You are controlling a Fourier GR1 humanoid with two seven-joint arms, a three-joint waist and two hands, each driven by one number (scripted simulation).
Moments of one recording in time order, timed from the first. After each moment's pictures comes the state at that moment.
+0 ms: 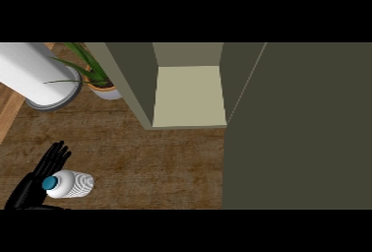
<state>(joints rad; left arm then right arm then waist) -0.02 0.28 0.38 -0.89 -0.10 -0.58 -0.63 0.93 -0.10 0.26 -2.50 -0.08 0.27 -0.16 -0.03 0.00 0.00</state>
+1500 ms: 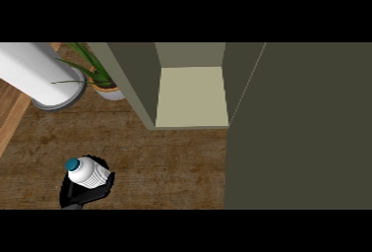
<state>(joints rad) -0.21 0.13 0.36 -0.50 0.05 -0.33 -0.87 1.03 -0.12 0.26 -2.48 -0.06 0.30 -0.28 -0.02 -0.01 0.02</state>
